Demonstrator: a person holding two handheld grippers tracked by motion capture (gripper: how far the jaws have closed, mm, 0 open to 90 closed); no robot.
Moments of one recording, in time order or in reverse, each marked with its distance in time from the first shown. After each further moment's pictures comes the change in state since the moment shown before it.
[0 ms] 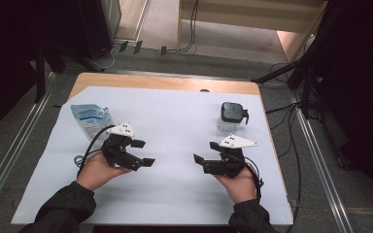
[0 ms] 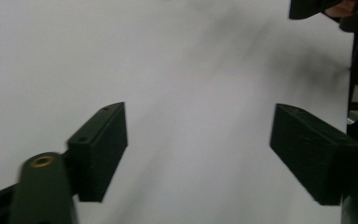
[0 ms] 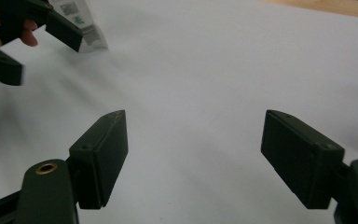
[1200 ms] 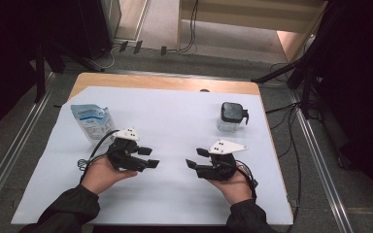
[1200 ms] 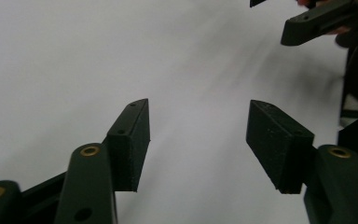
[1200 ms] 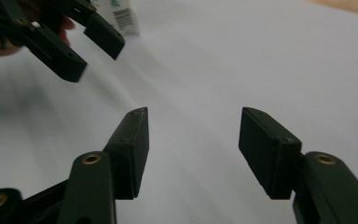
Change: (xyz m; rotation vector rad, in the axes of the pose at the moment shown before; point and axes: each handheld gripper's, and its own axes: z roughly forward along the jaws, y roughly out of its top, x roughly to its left) left arm -0.008 -0.002 0.012 0.004 -0.010 -0.095; right arm 0.020 -0.004 0.011 0.022 0.068 -0.104
